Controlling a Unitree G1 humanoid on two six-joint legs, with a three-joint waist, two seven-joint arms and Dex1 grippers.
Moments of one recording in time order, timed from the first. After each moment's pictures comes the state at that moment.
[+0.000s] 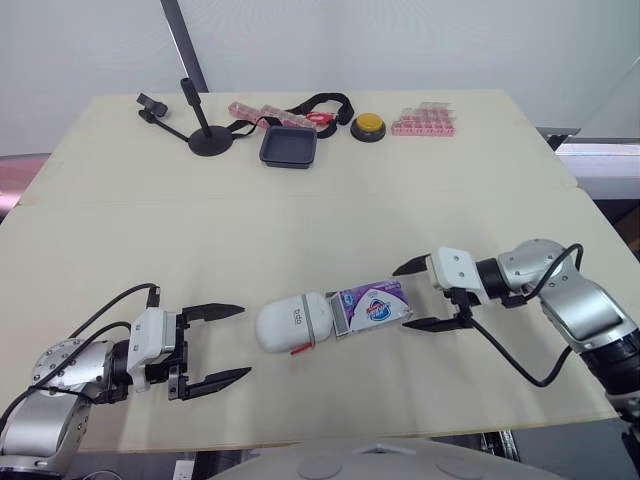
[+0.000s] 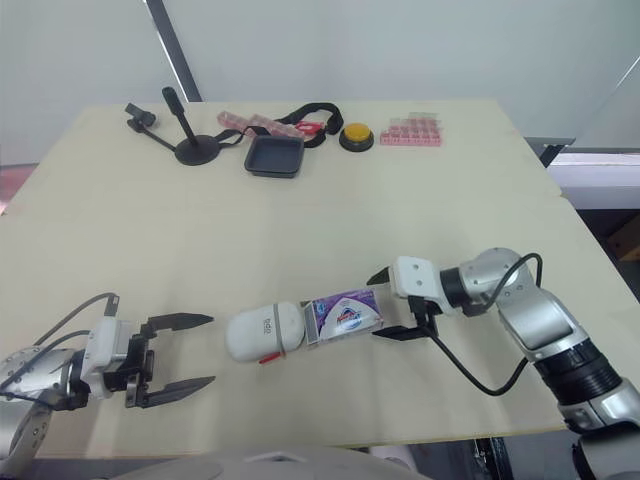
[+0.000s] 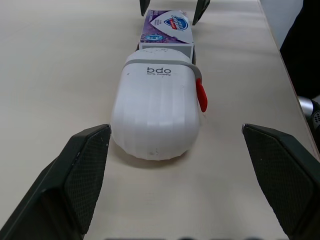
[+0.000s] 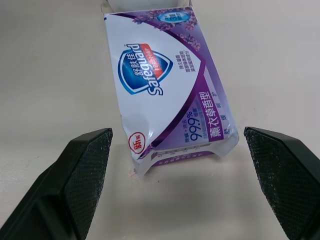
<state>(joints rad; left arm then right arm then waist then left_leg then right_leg) 0.34 0.68 0.16 -0.18 -0.50 -0.17 -1.31 -0.30 -0.78 0.27 -0.16 0.21 0.17 1.28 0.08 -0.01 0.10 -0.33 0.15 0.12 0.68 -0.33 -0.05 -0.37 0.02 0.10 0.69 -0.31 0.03</state>
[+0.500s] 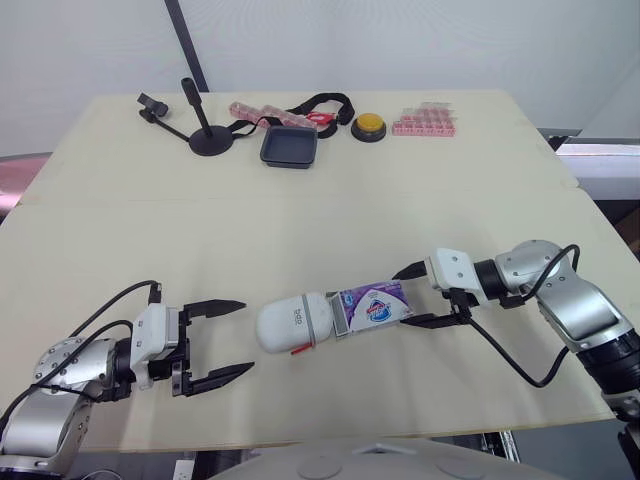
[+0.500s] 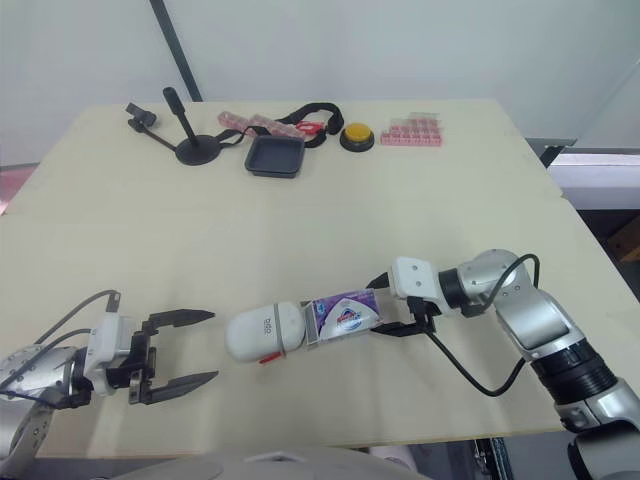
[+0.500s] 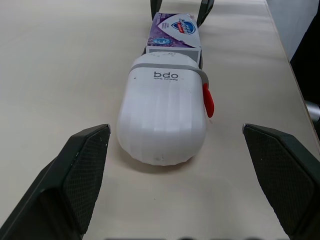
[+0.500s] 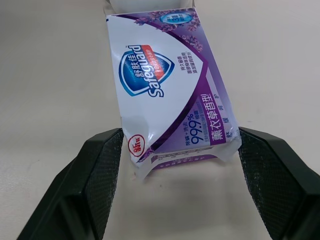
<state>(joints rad) 0.33 0.68 0.16 -0.21 -0.51 -0.14 -1.27 -0.29 -0.77 0.27 -0.14 0.21 0.16 1.29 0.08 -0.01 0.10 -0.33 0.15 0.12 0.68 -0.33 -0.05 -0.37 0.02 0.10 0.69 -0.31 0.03</state>
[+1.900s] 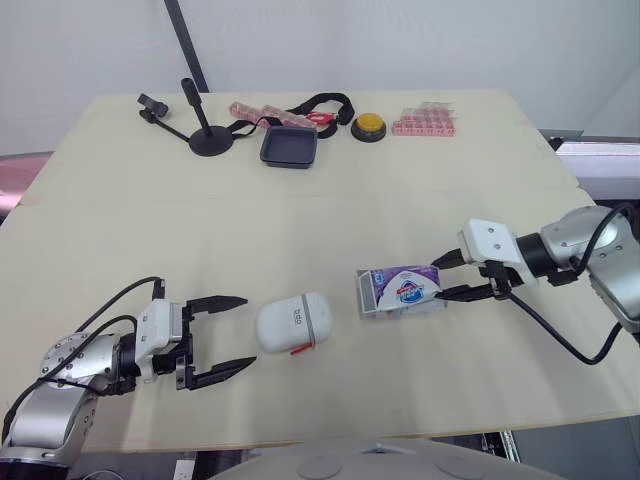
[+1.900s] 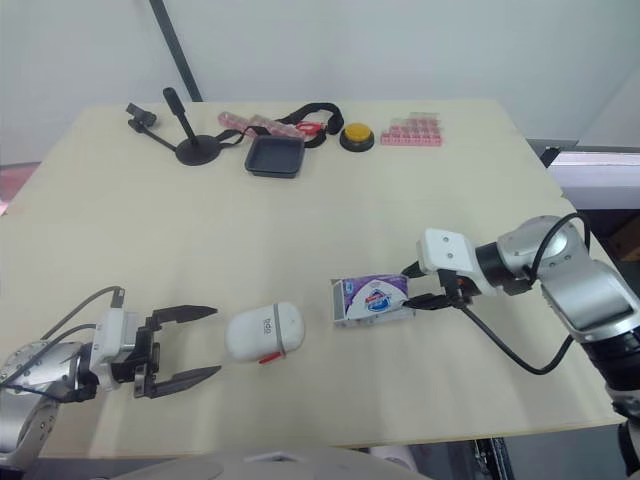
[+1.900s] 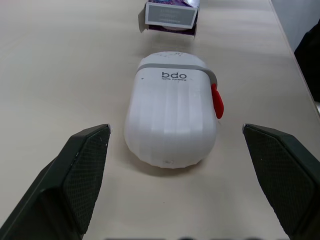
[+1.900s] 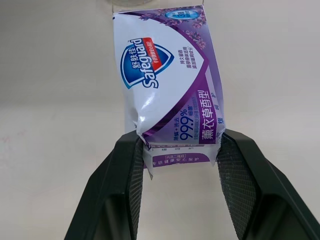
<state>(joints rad) 0.29 0.68 0.14 -0.17 -0.50 -0.15 -1.27 -0.37 -1.01 0.18 -0.25 0.29 0.39 1.37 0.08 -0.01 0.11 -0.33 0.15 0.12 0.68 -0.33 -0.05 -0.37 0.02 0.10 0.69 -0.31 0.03</state>
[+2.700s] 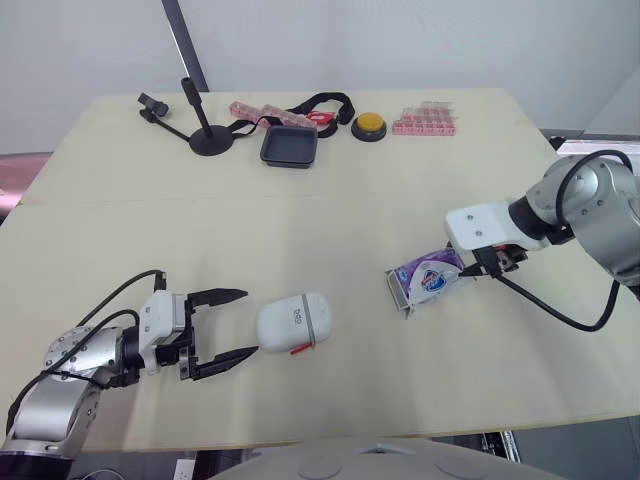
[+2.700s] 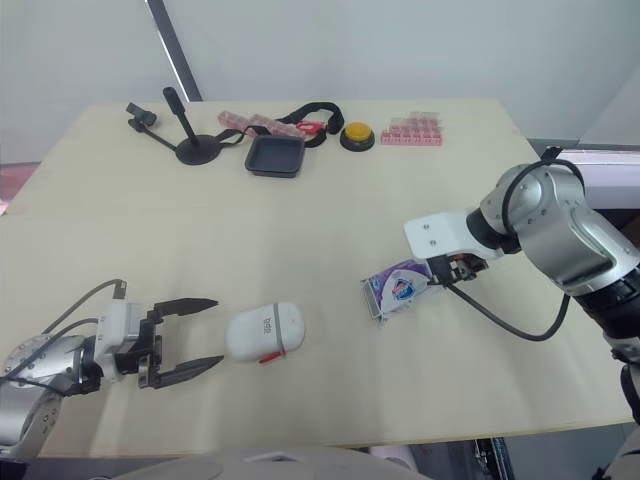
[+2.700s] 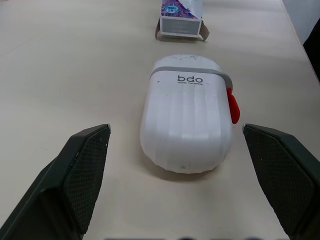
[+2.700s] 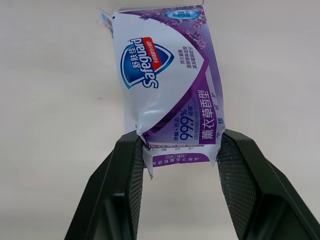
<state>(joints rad) 0.27 0.67 0.14 -0.18 -0.50 -0.11 -1.23 -0.76 -1.06 0.47 -0.26 -0.06 0.45 1.54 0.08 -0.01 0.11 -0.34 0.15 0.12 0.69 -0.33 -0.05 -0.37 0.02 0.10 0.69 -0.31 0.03</state>
